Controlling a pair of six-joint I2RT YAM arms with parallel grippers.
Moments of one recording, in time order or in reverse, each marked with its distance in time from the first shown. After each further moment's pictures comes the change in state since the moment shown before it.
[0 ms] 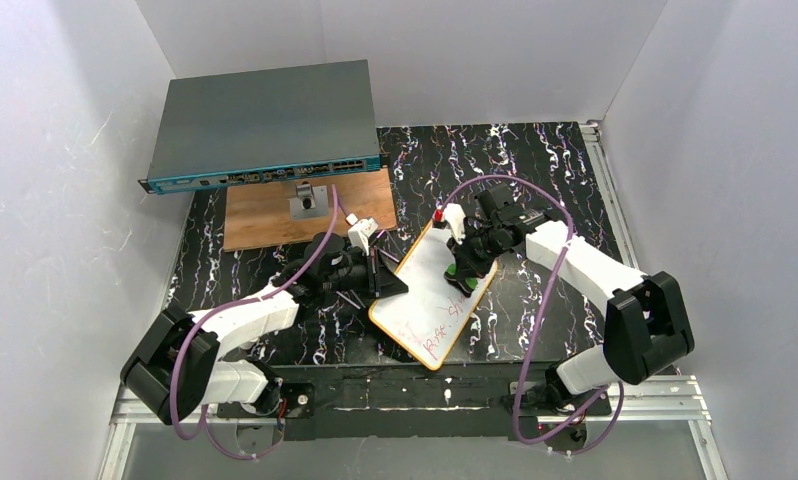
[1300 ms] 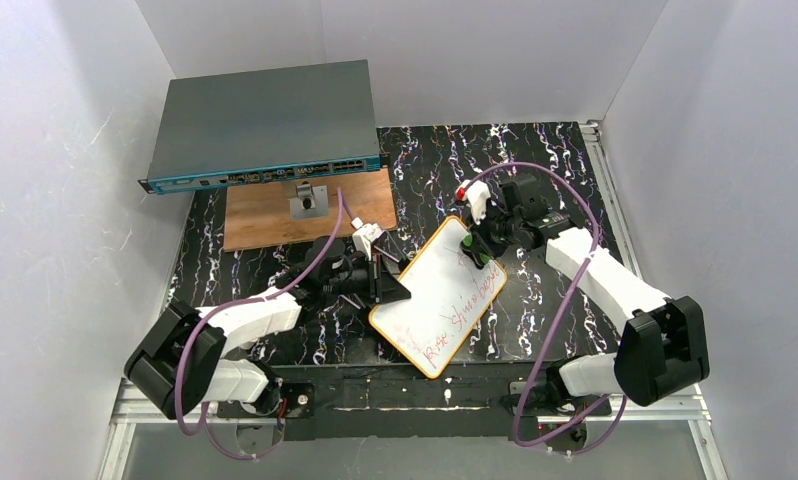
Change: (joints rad) left arm -0.005 0.023 -0.034 0.085 0.060 0.013; right arm -0.092 -0.120 -0.040 0.157 0.143 0.062
